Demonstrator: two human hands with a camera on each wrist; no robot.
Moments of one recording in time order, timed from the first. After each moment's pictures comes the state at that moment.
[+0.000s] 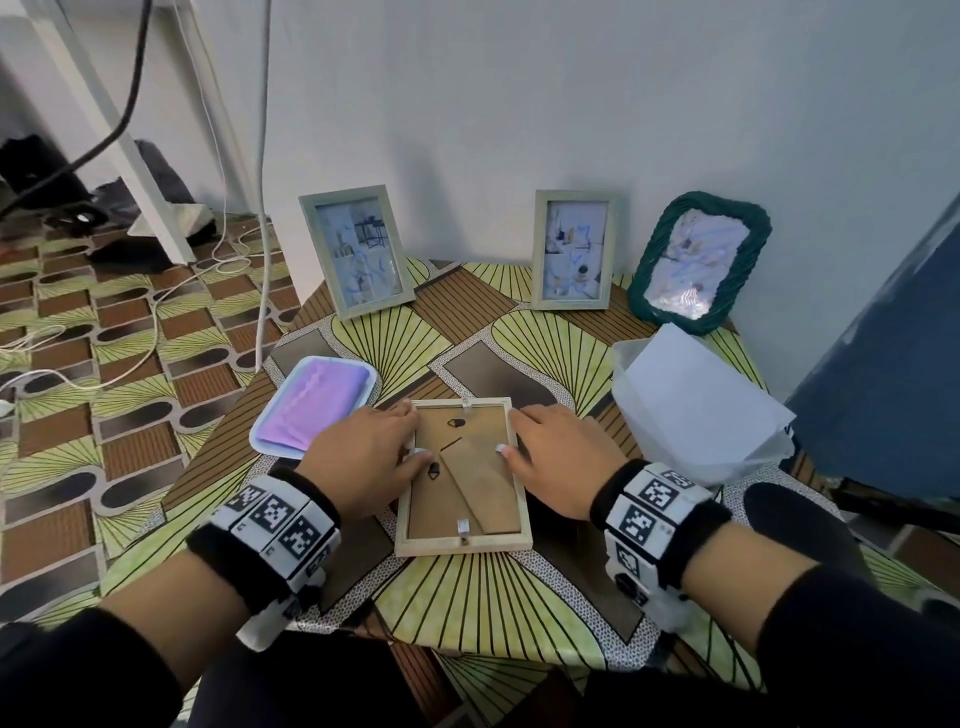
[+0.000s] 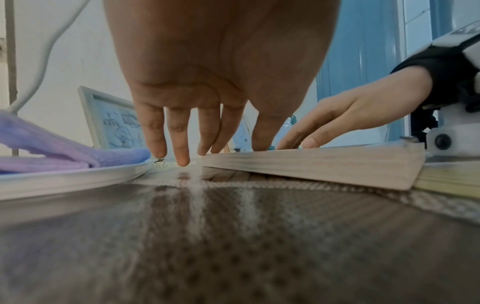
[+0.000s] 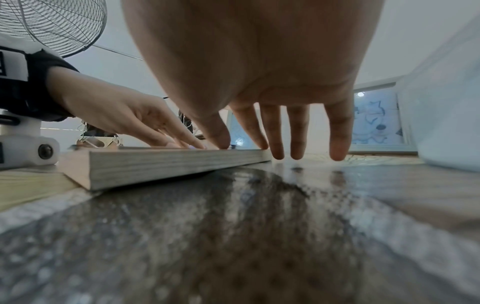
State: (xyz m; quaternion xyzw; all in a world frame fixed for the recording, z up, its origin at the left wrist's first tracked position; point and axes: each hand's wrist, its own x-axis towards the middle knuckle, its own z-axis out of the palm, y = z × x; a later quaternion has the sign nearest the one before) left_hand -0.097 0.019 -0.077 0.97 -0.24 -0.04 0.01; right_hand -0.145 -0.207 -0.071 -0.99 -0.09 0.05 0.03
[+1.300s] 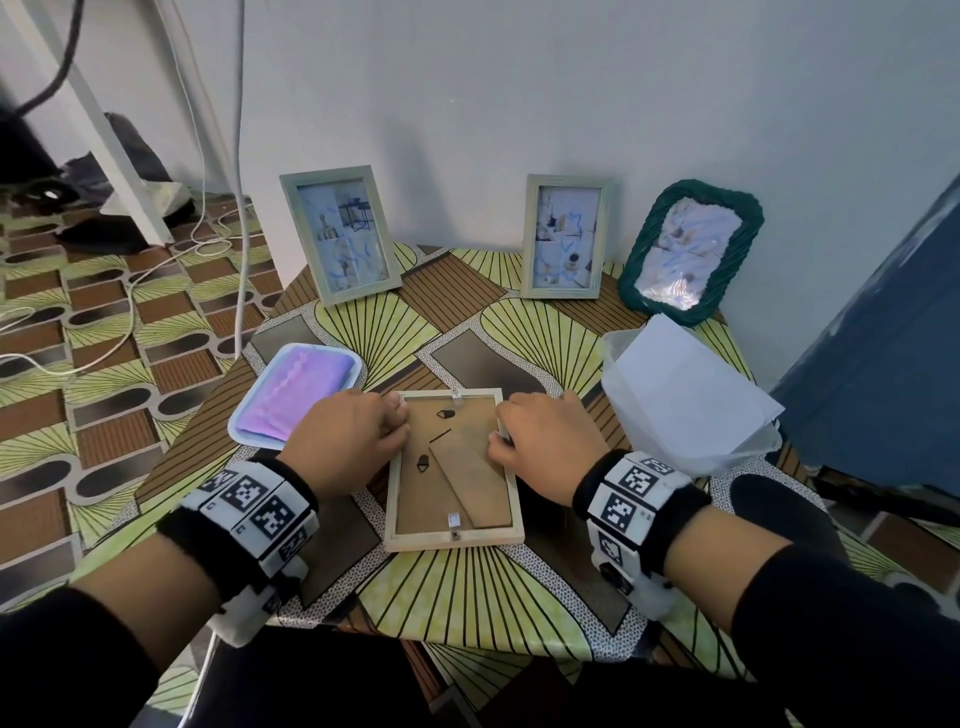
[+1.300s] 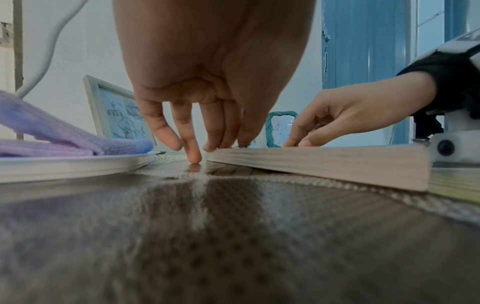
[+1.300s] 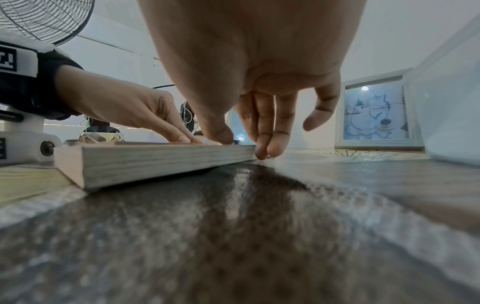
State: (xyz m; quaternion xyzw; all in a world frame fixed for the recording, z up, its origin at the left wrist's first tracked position) left_hand -0.087 0.020 -0.074 0.97 -0.23 -0.04 0.06; right_hand -0.136 -0.202 -0.072 -1.00 -0.10 0.00 -0.01
